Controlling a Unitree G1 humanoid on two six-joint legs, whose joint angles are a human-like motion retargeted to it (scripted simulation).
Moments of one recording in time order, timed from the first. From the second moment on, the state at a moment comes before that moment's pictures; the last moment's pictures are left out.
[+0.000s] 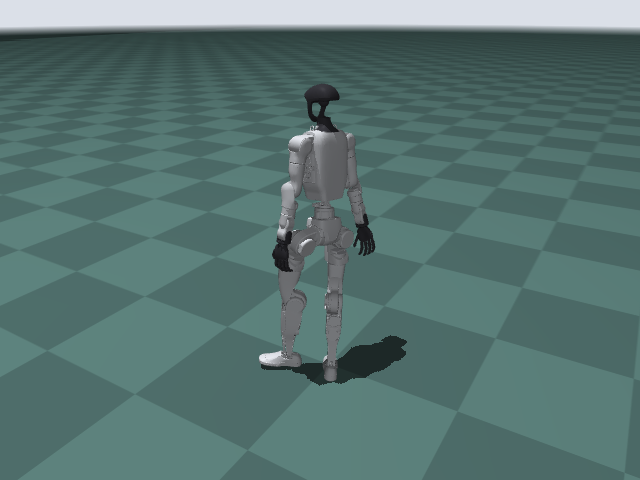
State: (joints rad) left arm -0.11 0.12 0.29 1.51 0.26 0.02 -0.04; right arm 0.03 -0.22 -0.22 1.70 -0.39 0.01 0.04; waist 0.09 -0.05 -0.01; left_leg -0.24 0.05 0.82 0.03 0.03 -0.07; right_leg 0.02 -0.10 -0.78 0.07 -0.19 0.04
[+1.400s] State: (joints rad) left arm -0.03 0.08 0.36 1.60 0.25 0.06 -0.03; right arm 0.02 -0.09 -0.16 1.57 -0.50 0.01 0.05; waist 0.11 -0.06 -0.02; left_leg -0.08 -0.24 -0.47 0.15 -0.05 0.00; right_leg -0.16 0.03 0.00 0.21 -0.12 -0.04
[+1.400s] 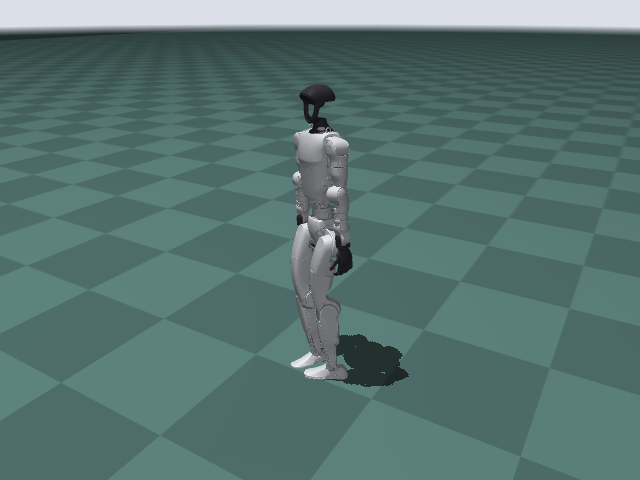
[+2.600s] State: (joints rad) left arm -0.03 0.06 0.22 1.49 0.38 0.05 -0.10; right arm -0.07 -0.13 -0.13 1.62 -0.53 0.05 0.07; waist 0.01 -0.03 -0.02; left_leg -0.20 -0.18 -0.11 0.31 0.07 0.12; right_leg -0.10 -0.03 -0.32 0.13 -0.06 -0.17
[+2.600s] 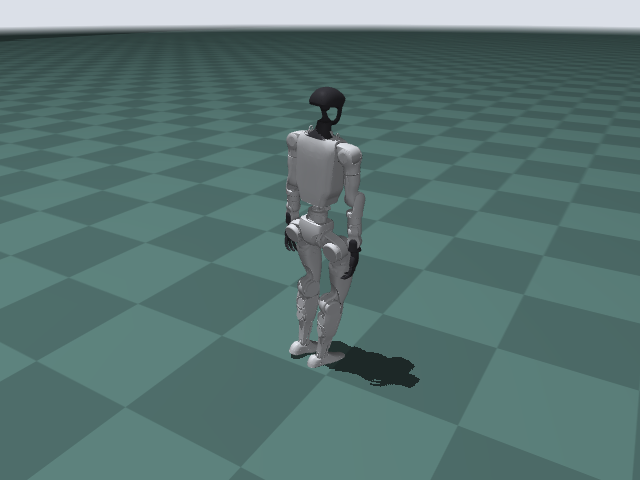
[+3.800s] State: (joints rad) left arm -0.05 0.00 0.26 1.48 0.30 0.04 -0.13; right arm -0.06 -0.12 -0.21 1.58 -0.39 0.05 0.04; waist -0.13 -0.07 -0.14; left_leg -0.02 0.00 0.50 0.50 0.06 0.09; right_leg -0.15 -0.11 -0.32 0.00 0.06 -0.06
